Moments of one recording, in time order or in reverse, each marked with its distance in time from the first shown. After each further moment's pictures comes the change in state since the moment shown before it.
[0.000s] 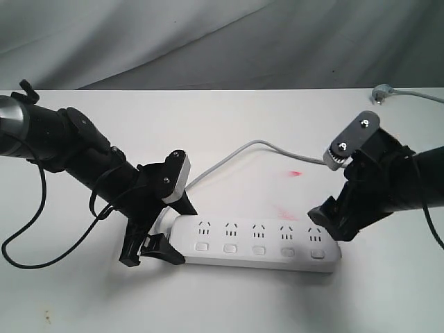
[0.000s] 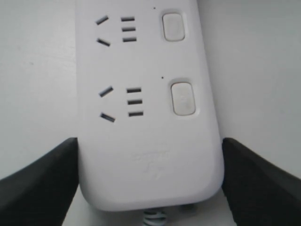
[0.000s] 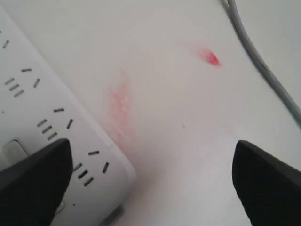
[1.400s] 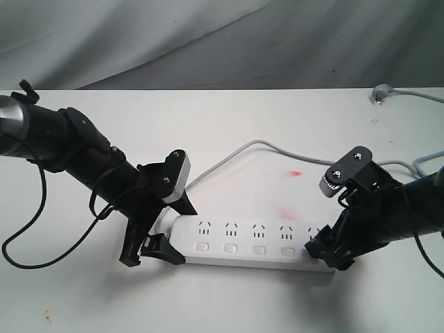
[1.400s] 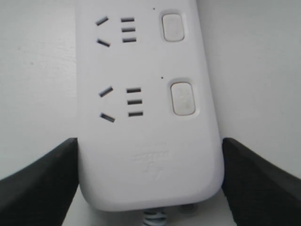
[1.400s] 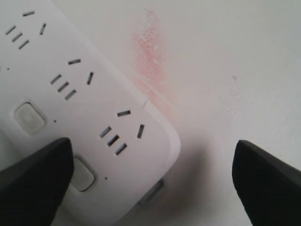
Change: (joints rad) left arm 0.000 0.000 0.000 -0.002 0.000 0.000; right arm 0.000 0.122 0.046 0.028 0.022 0.029
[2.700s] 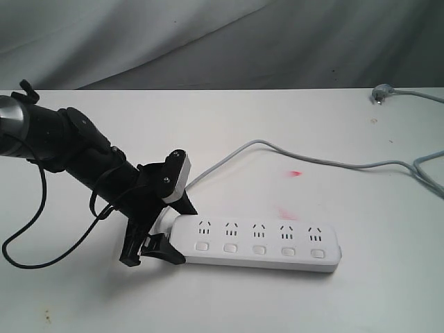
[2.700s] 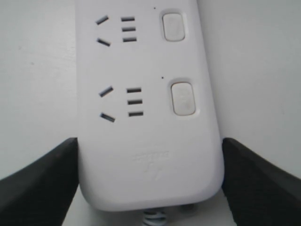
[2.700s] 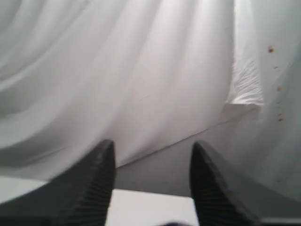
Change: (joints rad) left arm 0.000 0.000 0.000 0.000 0.000 0.002; right arm 0.000 -0.937 -0.114 0.250 -0.190 0.328
